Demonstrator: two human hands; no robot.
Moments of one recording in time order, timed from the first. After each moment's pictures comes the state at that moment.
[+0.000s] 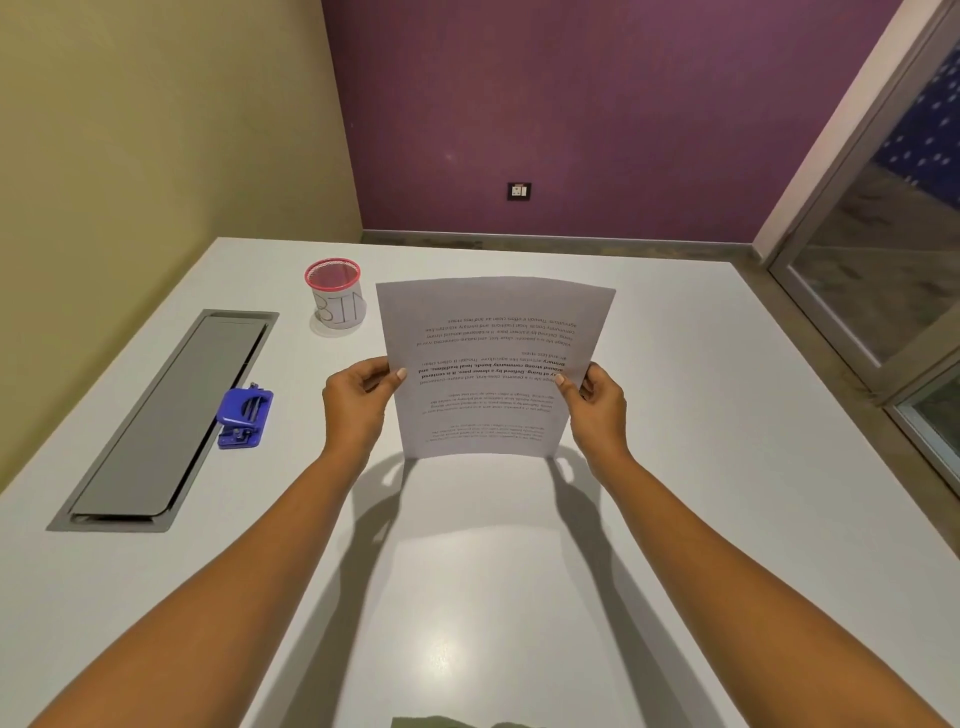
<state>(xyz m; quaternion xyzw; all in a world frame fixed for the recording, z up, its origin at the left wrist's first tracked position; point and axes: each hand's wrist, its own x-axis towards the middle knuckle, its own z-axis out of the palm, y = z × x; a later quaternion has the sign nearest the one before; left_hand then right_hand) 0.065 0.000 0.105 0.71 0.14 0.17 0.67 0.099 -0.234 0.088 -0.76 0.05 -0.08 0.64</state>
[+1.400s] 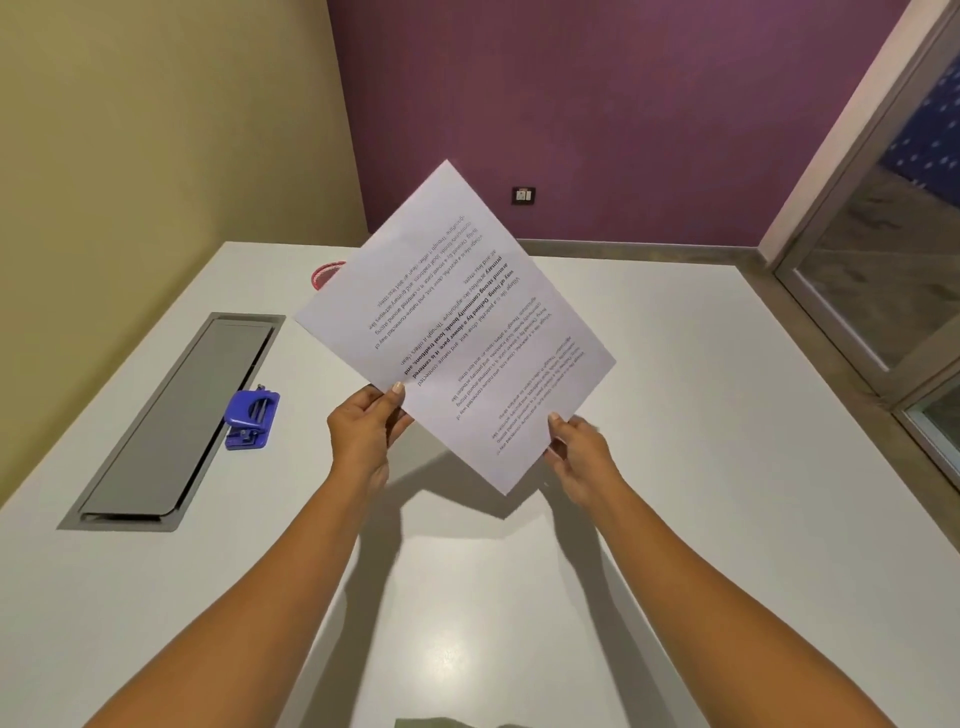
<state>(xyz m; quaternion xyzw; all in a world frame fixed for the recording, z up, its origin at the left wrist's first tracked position) 0.048 -0.009 0.094 0.53 0.22 0.13 0.81 0.084 -0.223 0.059 -0.55 0.21 0.12 0.80</state>
